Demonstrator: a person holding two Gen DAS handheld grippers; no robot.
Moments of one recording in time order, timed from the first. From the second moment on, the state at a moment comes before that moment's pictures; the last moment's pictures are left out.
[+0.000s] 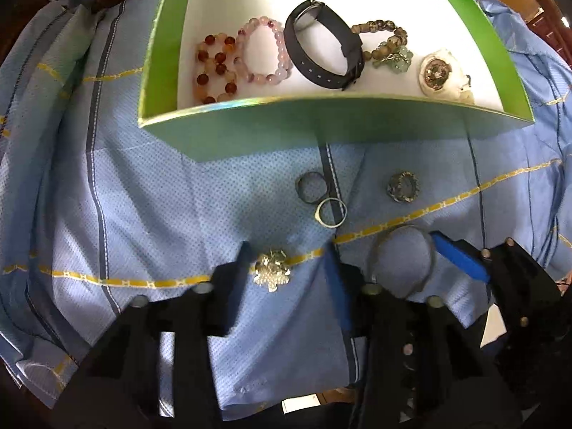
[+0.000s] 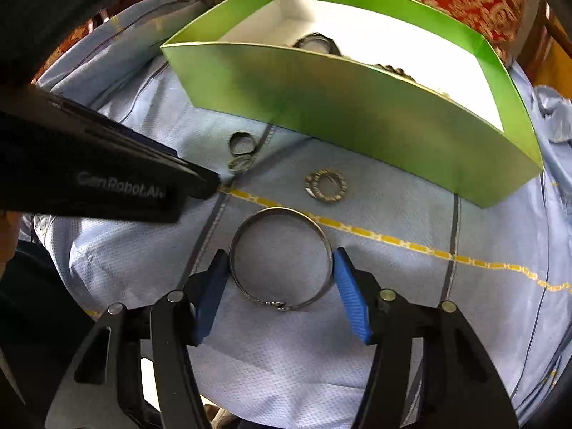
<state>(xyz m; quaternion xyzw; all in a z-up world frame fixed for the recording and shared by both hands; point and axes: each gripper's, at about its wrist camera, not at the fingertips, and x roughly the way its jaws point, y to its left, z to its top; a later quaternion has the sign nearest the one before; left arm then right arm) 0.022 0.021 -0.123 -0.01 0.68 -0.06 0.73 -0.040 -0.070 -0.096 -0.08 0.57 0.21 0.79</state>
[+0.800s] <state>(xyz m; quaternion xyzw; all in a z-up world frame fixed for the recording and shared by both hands) 0.018 0.036 -0.113 -0.01 0.66 -0.04 0.75 -0.028 -0.130 -0.102 -0.06 0.58 0.14 0.80</state>
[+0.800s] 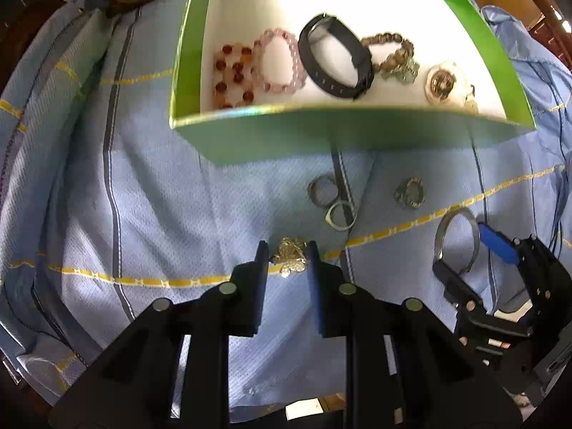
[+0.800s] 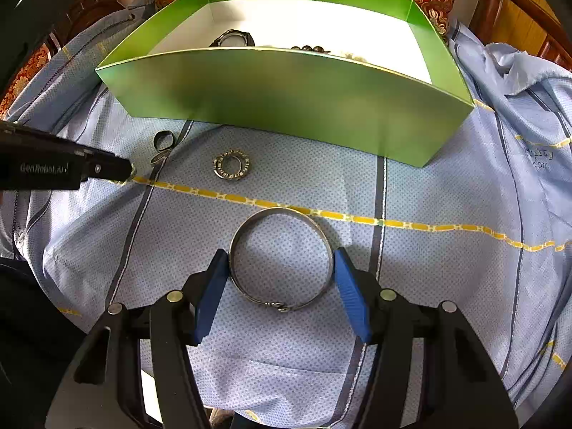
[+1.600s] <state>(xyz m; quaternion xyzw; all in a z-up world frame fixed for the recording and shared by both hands) 0.022 0.022 -0.101 -0.01 0.64 -0.06 0.77 -0.042 -0.117 -0.094 -0.05 0.58 0.14 0.80</state>
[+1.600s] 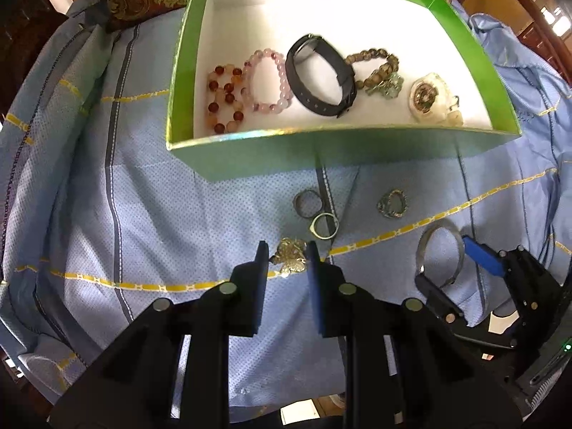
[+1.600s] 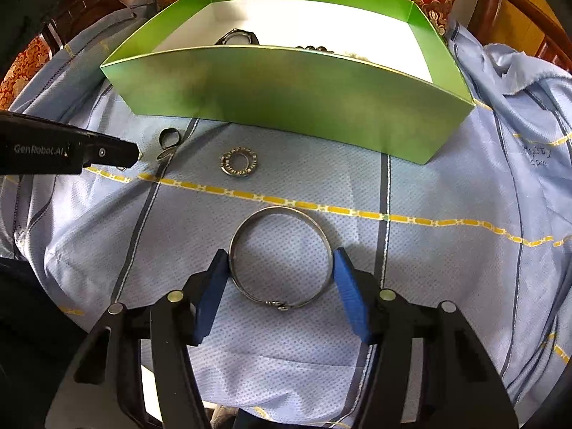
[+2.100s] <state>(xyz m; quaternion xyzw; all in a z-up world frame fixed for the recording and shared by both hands) 0.009 0.017 -0.035 -0.02 0.57 -0.09 0.82 -0.031 -0.132 -0.029 -0.04 0.53 0.15 0.84</state>
